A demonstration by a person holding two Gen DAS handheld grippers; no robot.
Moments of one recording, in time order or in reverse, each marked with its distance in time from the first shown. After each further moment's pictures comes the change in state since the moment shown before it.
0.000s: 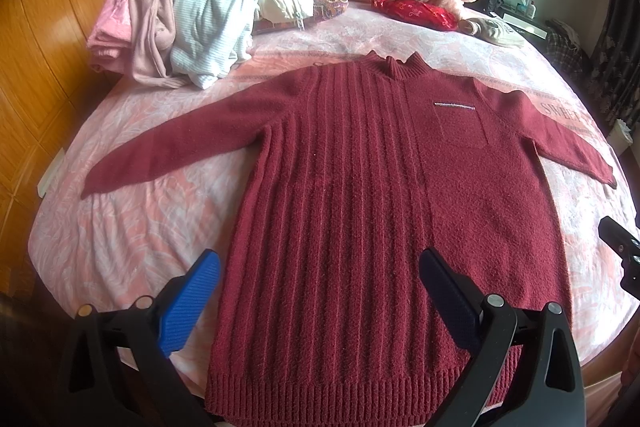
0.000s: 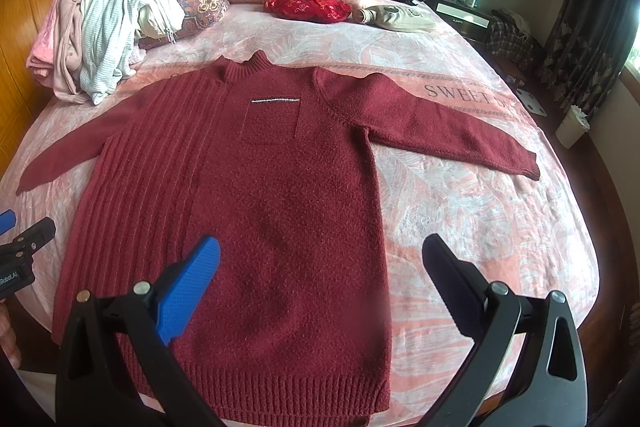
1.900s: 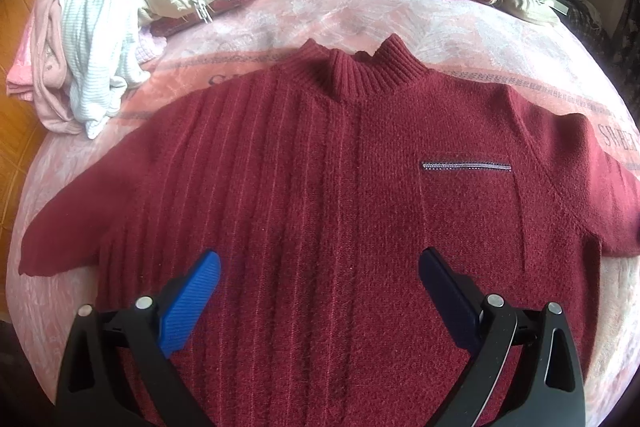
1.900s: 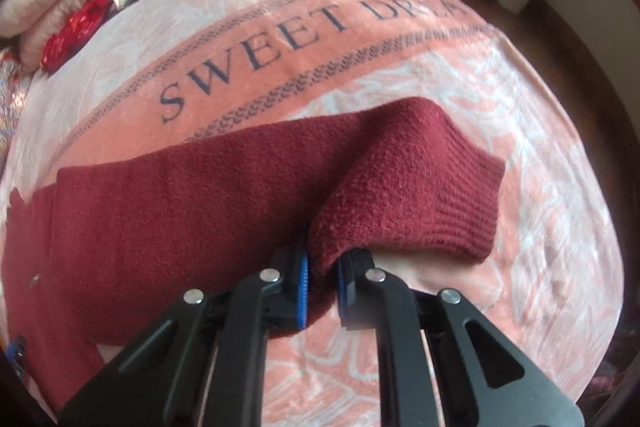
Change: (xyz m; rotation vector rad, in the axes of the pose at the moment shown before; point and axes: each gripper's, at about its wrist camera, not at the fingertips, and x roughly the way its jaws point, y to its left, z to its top) left arm 0.209 -0.126 0.145 0.028 0.117 0.038; right arm 0.276 -0.364 0.141 0.402 0.270 -0.162
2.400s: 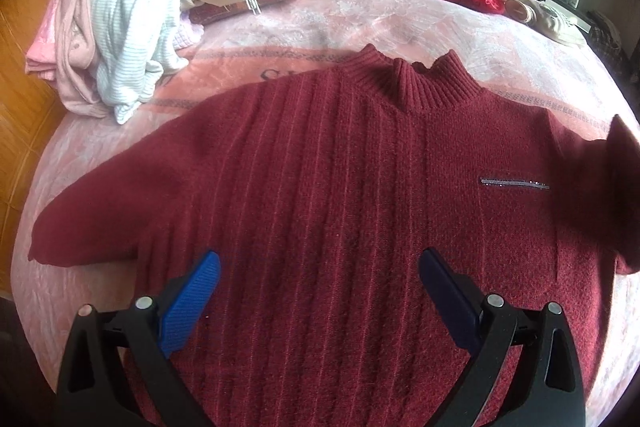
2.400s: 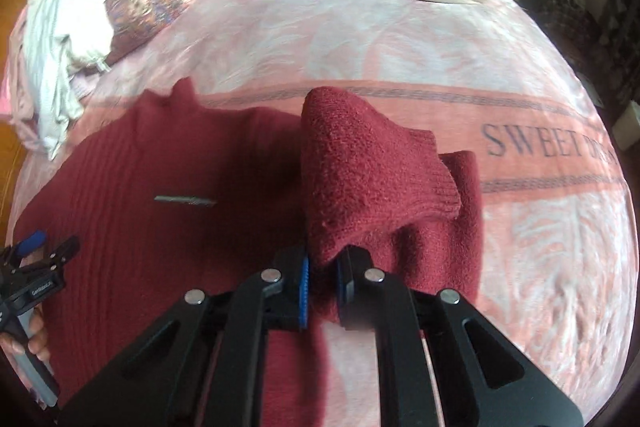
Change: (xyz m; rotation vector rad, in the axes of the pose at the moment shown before) left arm -0.003 0.049 0.003 -0.064 0.001 0.039; right arm -0.059 0.241 -0.067 -0.467 -0.066 0.283
